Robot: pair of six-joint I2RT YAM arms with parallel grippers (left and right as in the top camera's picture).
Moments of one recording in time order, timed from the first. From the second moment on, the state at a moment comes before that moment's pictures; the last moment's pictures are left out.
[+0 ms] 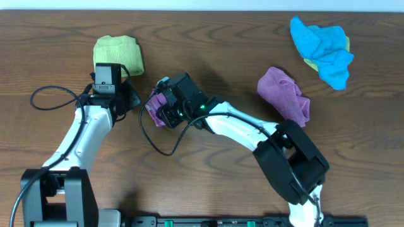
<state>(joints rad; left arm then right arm) -0.02 1.57 0.97 -0.47 0.00 -0.56 0.78 2.05 1.34 -0.17 -0.31 0.21</state>
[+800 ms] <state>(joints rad) 0.03 1.53 0.97 -0.48 0.06 -0.56 0.68 1.94 1.38 -0.42 -0.25 0.16</state>
